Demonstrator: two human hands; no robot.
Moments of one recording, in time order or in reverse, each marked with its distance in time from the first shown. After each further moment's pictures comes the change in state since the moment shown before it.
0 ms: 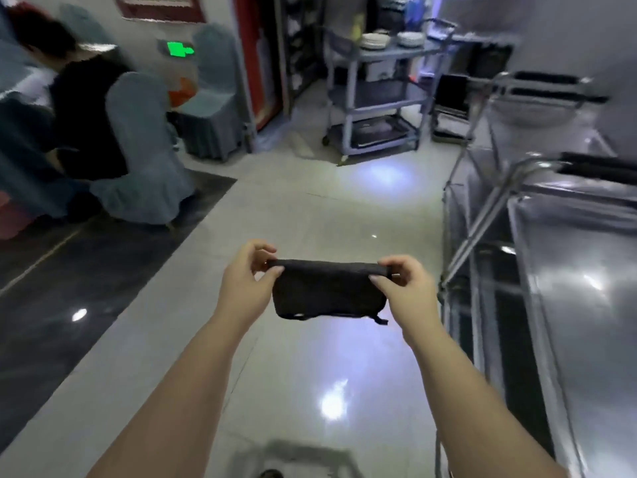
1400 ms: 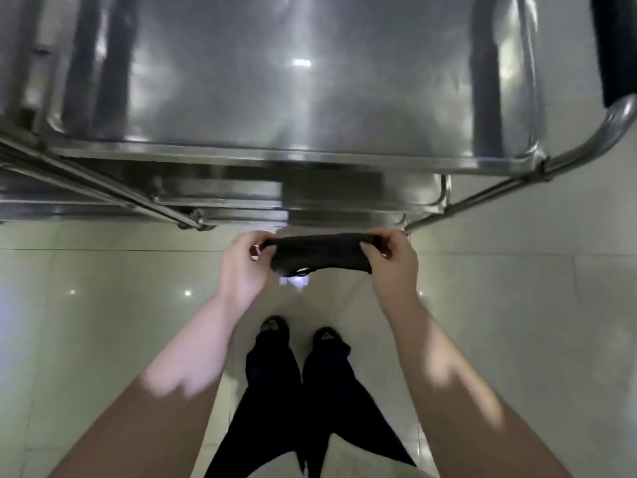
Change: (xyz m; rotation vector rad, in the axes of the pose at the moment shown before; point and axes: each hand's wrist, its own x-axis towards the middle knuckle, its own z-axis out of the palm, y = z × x) left_hand 0.239 -0.034 0.599 0.321 -1.776 0.720; right_hand 0.196 0.212 -0.092 0.162 1.866 0.632
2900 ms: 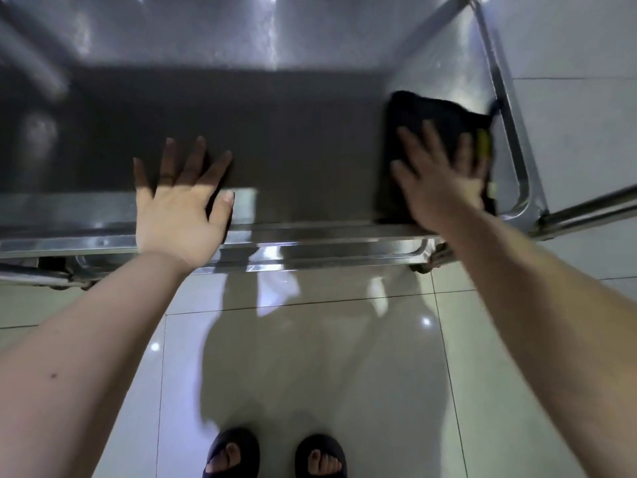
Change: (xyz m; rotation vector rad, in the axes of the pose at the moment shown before) left_hand 0.278 -0.153 0.206 0.819 0.103 0.409; right_hand 0.361 0.233 0.038 -1.244 0.034 -0.270
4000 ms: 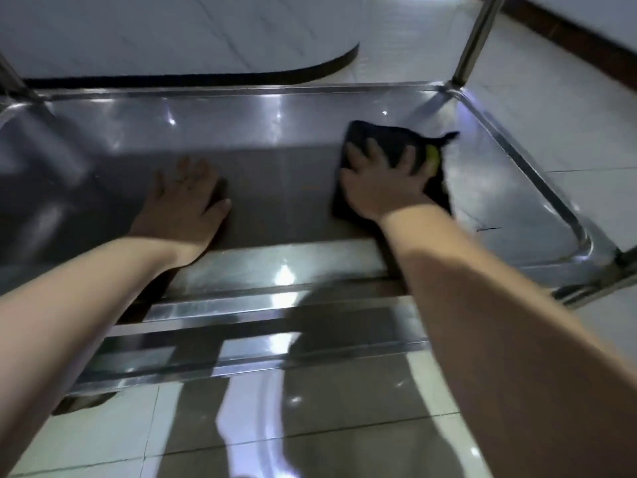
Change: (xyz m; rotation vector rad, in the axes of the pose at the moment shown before) left_hand 0.116 -0.063 0.018 -0.011 0.095 0.115; right_hand 0.099 -0.132 -0.008 0.087 0.093 -0.007
